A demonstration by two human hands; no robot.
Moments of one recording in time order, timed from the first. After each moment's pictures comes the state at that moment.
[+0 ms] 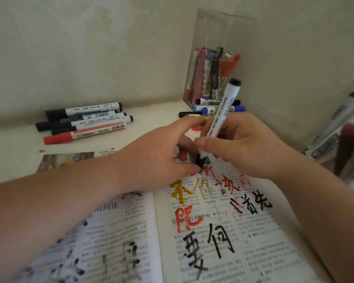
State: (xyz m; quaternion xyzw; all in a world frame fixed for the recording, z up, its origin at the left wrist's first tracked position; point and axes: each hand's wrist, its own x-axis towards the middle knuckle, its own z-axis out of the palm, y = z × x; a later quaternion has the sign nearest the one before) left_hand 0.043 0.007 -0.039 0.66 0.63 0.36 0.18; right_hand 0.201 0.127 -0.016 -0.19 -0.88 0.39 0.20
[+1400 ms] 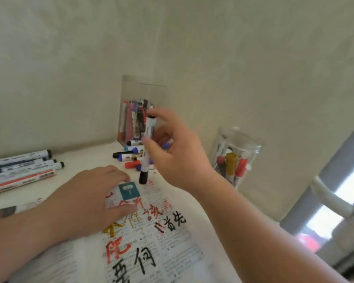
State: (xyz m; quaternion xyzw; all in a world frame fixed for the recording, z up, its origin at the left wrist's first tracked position) left_hand 0.049 0.002 -0.028 0.70 0.69 0.17 0.03; right_hand 0.222 0.091 0.041 -0.23 -0.86 0.20 0.41
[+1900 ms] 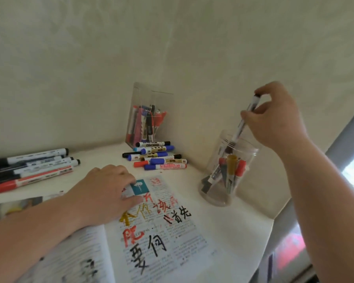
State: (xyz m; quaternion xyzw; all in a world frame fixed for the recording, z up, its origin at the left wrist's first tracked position) left_hand 0.039 0.005 -0.034 0.70 0.71 0.06 0.03; right_hand 0.321 0.116 0.140 -0.54 -0.72 -0.02 0.44
